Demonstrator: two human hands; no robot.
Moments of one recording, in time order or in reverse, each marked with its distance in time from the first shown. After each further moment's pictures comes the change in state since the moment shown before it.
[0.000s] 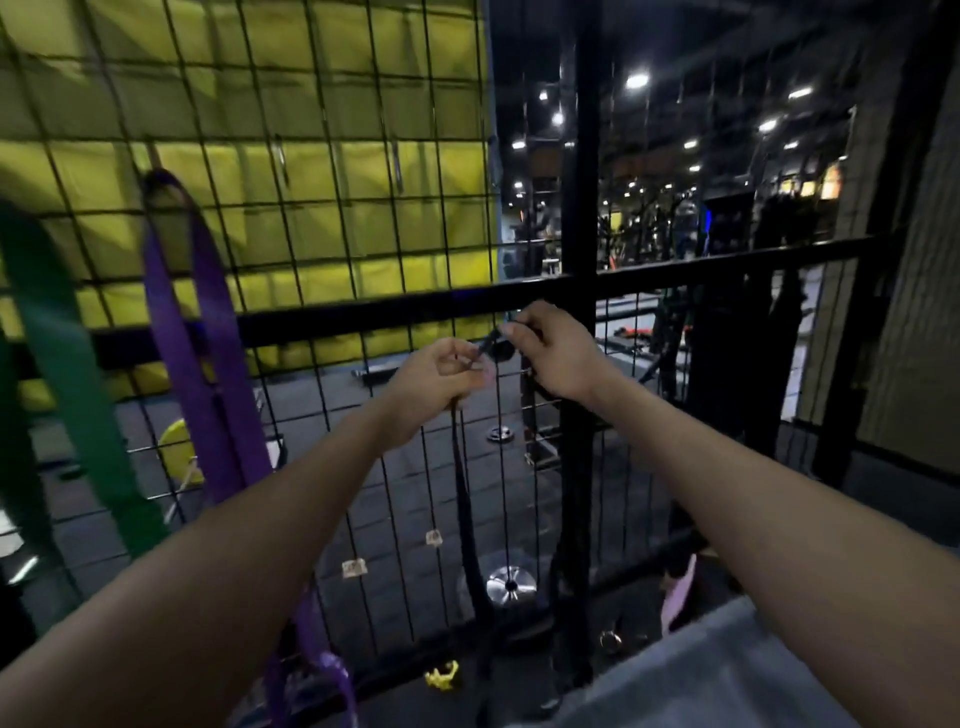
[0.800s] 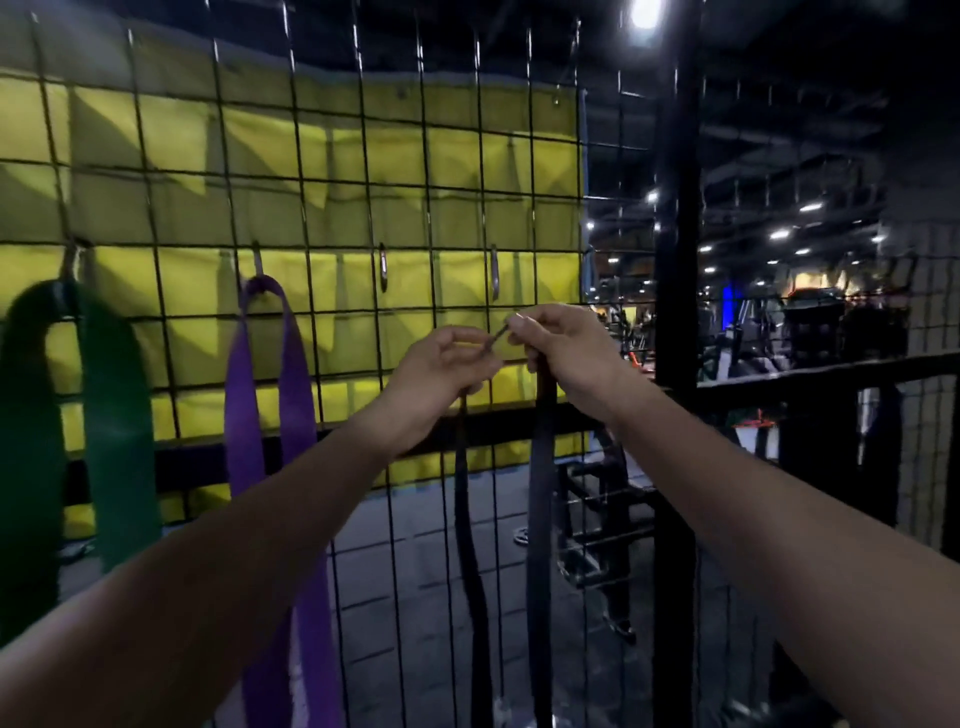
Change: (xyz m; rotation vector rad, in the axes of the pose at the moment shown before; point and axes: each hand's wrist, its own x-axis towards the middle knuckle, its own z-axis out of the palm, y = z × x) left_hand 0.074 0.037 -0.126 -0.145 0.199 0.209; right_hand 0.137 -0.068 0.052 0.500 0.093 -0.011
